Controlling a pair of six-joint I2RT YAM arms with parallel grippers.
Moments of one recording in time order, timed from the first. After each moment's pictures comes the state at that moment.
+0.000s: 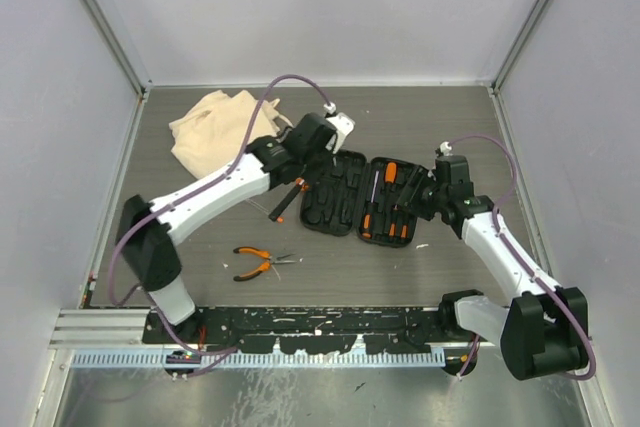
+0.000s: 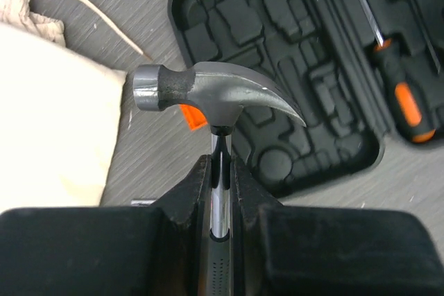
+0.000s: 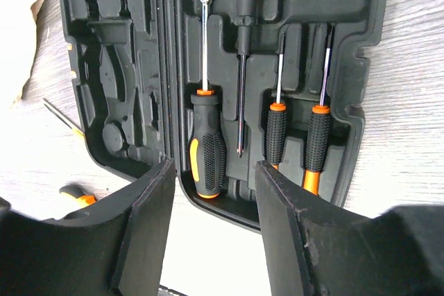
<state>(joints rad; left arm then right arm) -0.83 1.62 1.46 -0.62 -0.23 0.06 0.15 1.10 0.67 -0.36 -0.23 0.64</state>
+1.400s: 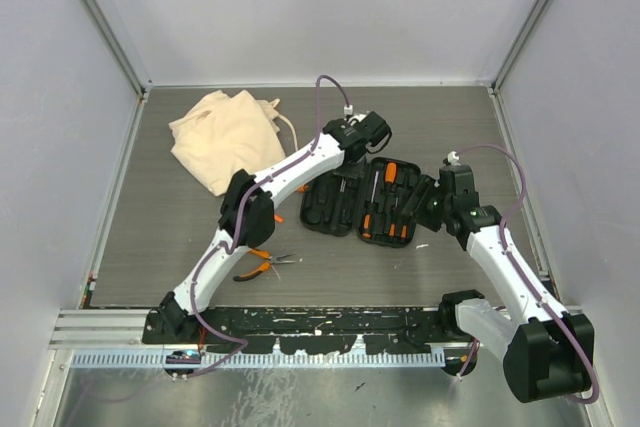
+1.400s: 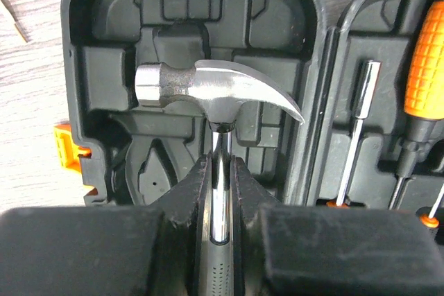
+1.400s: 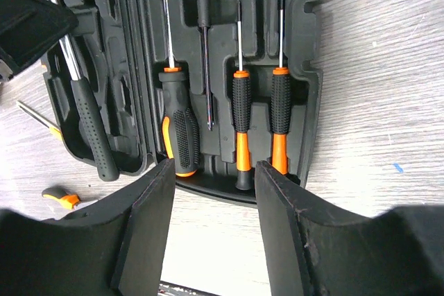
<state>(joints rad) -0.87 2.45 2.37 -1.10 -0.35 -0.60 0.15 0.97 0.64 -0.49 -0.16 0.66</state>
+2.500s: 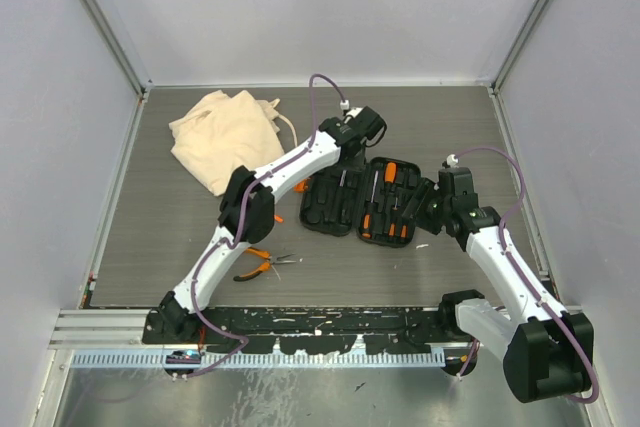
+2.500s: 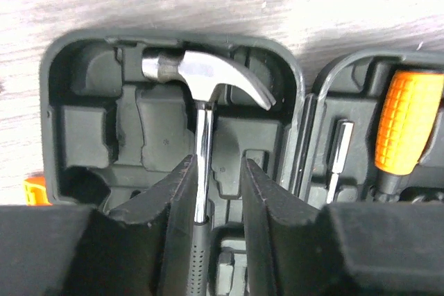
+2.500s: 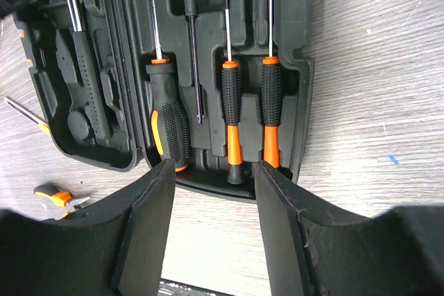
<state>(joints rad) -0.82 2.49 2.40 -0.97 -0.32 -0.61 0.15 0.97 0.62 -0.50 -0.16 0.65</state>
